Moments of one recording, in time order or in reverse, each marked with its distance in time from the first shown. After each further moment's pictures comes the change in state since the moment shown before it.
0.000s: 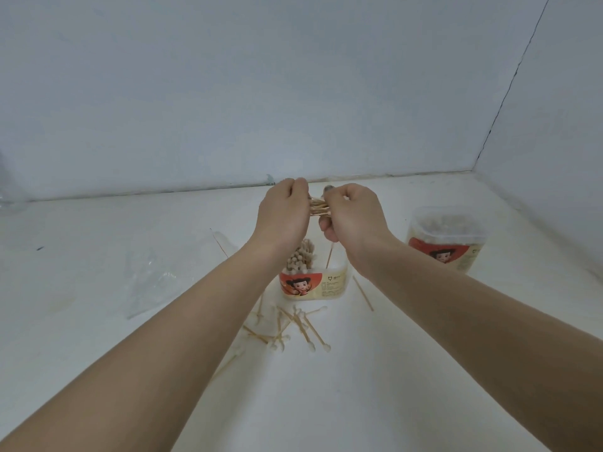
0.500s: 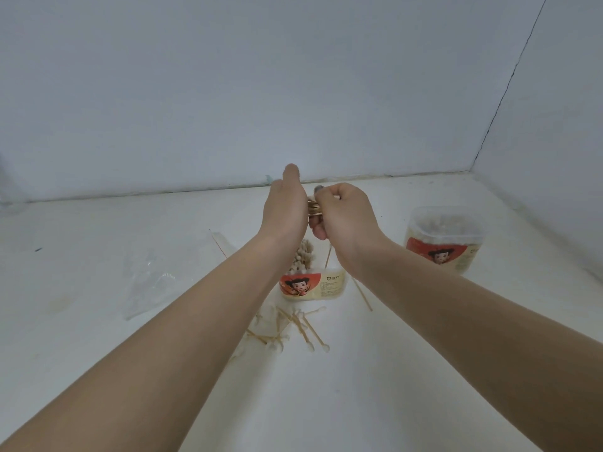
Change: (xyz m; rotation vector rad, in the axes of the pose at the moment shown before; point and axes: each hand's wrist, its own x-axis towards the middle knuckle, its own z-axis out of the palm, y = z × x) left_hand 0.004 0.010 0.009 -0.215 0.028 -0.275; right_hand 0.000 0.000 0.009 0.050 -0.033 -0.013
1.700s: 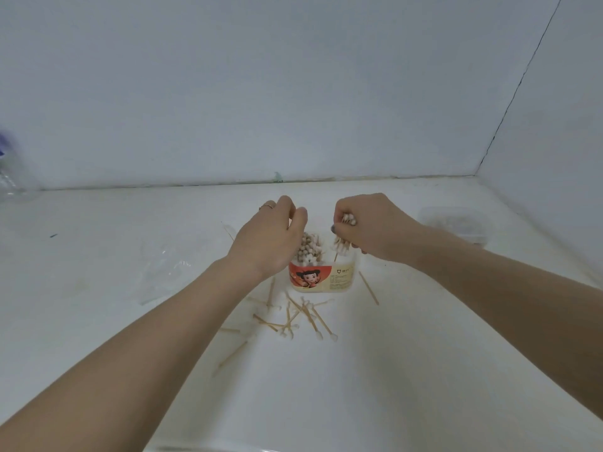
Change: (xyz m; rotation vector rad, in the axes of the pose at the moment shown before) left_hand -0.016 -0.030 -0.059 0.902 -0.123 0.432; right_hand 0.003 0.001 -0.040 -1.002 -0.286 -0.358
